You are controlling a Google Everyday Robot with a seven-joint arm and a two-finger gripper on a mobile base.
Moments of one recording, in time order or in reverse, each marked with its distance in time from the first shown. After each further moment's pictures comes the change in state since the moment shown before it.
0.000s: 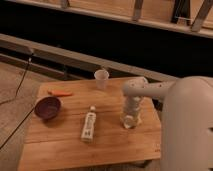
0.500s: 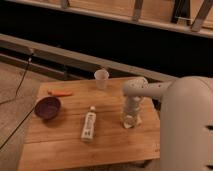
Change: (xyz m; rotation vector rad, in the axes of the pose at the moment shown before) arm -0.003 0.000 0.002 0.001 0.005 0.006
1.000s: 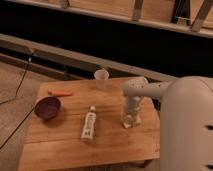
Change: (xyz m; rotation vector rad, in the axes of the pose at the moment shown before) arm 0.000 -0.002 -0.002 0.004 -0.001 0.003
